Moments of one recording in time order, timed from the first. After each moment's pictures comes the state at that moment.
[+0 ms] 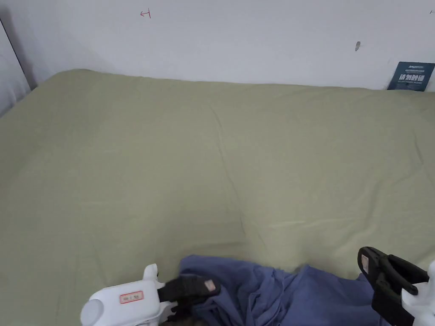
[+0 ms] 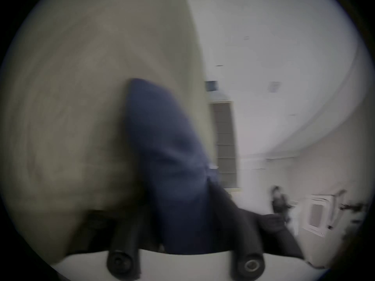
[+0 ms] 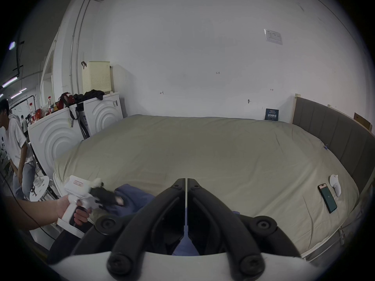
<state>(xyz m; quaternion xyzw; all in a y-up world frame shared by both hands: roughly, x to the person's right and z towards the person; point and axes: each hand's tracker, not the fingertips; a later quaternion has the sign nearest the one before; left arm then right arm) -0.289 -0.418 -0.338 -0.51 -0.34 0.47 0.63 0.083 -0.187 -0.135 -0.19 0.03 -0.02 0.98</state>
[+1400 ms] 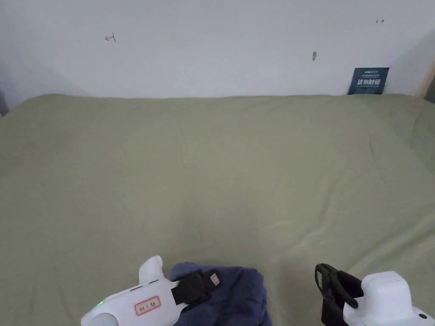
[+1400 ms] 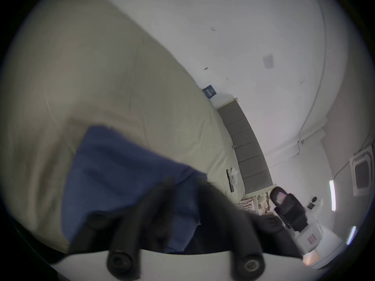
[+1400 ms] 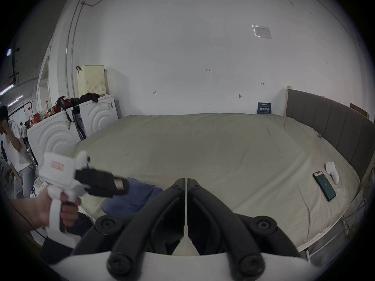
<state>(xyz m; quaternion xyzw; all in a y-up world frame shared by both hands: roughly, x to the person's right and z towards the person) -0.178 -0.314 -0.272 -0.43 -0.32 0.36 0.76 0.129 -0.214 -0.098 -0.19 0.01 -0.04 0.98</state>
